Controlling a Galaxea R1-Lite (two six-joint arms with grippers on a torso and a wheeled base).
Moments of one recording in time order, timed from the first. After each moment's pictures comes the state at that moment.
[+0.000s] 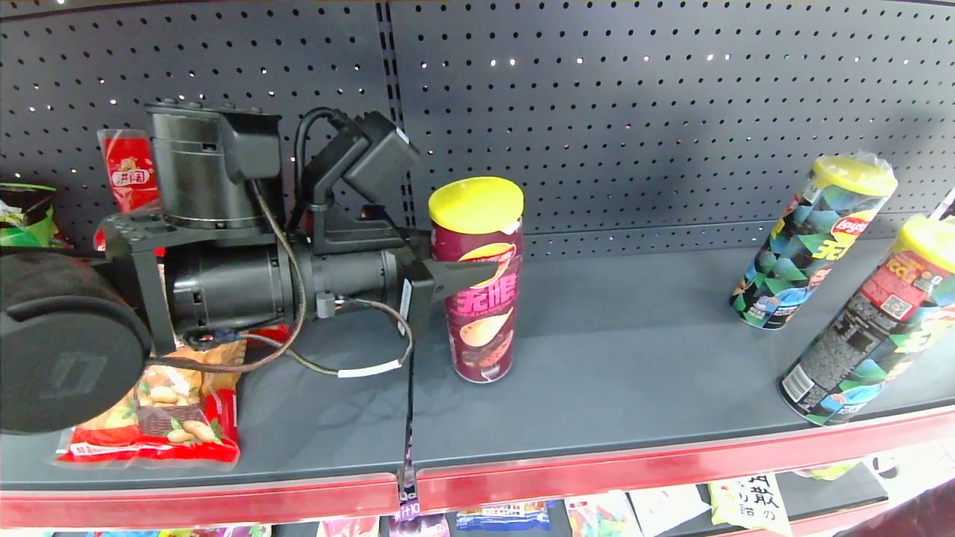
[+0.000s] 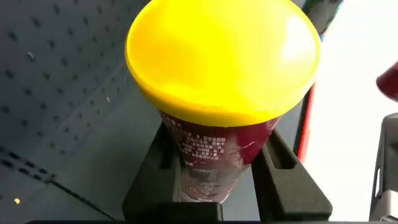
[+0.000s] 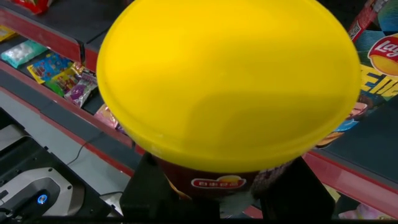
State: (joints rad) left arm -0.61 1.63 -1.01 -0.43 -0.42 0.19; right arm 0.33 0.48 -0.51 0.20 0.22 -0.15
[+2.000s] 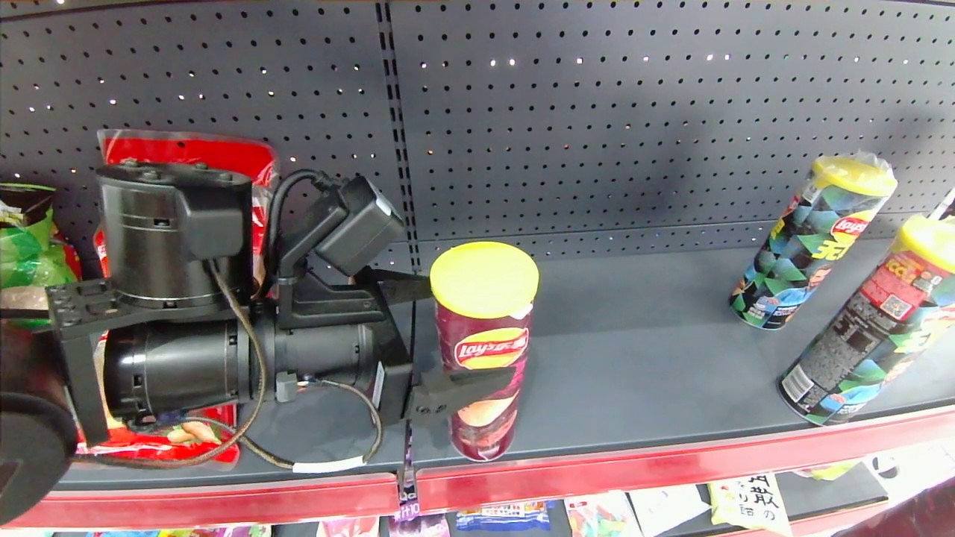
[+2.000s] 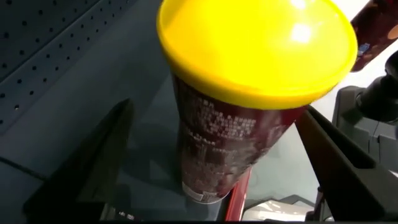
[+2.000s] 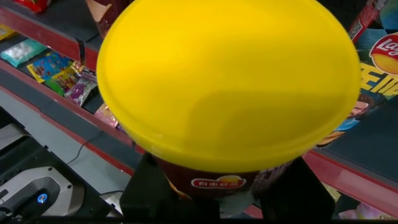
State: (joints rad) left arm -0.66 1.53 -0.82 -0.43 -0.44 0.16; right arm 0.33 0.48 -0.51 0.20 0.23 -0.15
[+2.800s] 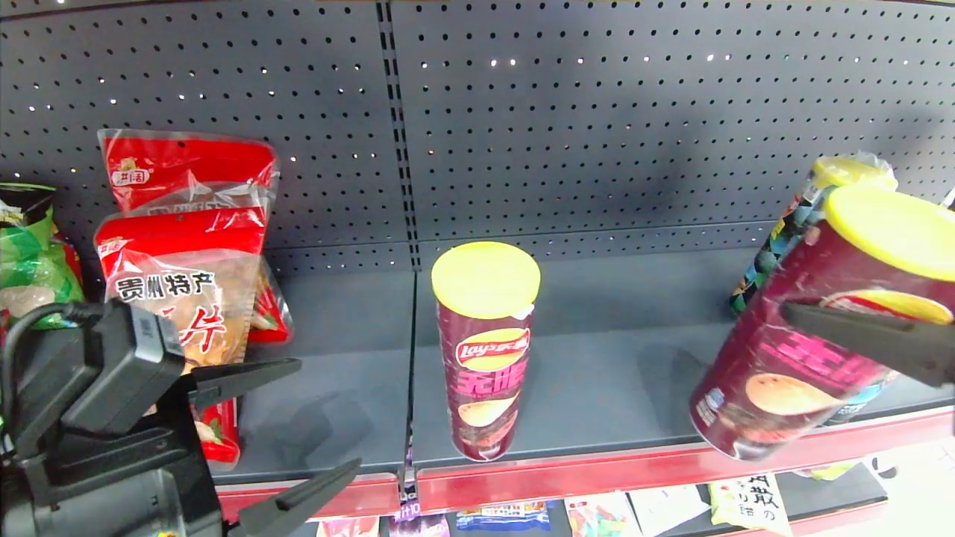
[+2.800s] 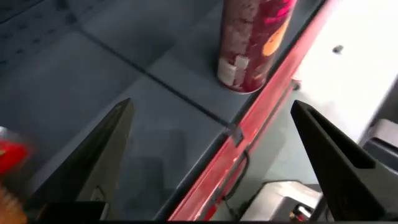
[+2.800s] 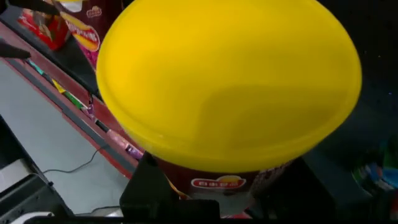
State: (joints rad) left arm -0.58 1.12 -0.40 -0.42 -0.21 0.16; right arm 0.49 1.07 -0.78 -0.08 0.22 -0.16
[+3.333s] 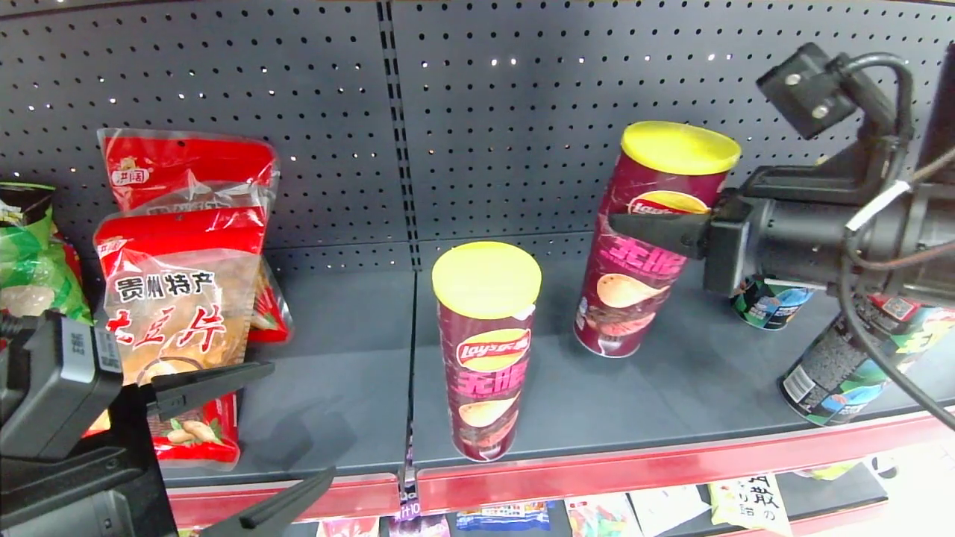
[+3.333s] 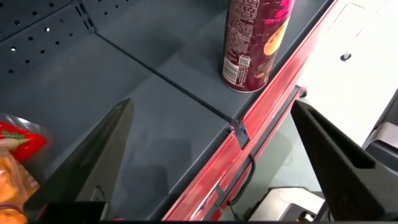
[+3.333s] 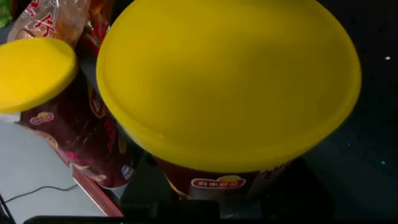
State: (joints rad) left arm -0.58 1.04 -0.38 -0.40 -0.20 0.16; right arm 0.57 1.46 -1.05 -0.23 0.18 -0.15
